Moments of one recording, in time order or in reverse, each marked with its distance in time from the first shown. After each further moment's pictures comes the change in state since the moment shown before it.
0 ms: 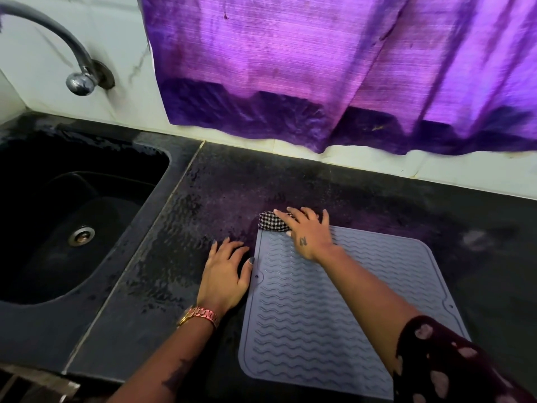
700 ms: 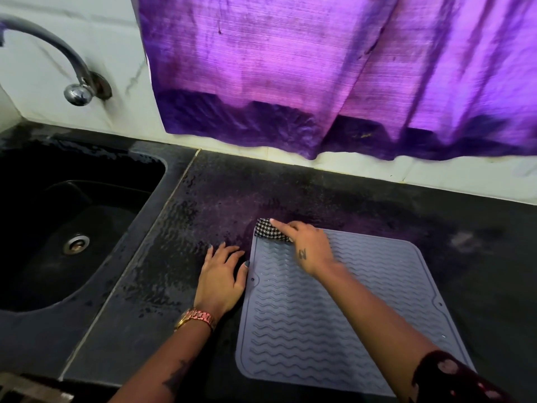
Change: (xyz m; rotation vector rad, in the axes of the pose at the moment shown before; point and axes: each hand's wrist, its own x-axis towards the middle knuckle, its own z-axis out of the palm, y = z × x) left_hand -0.001 0.002 -0.002 0.000 -0.002 -0.005; right_hand -0.036 -0.006 -0.006 0.156 0.192 -0.024
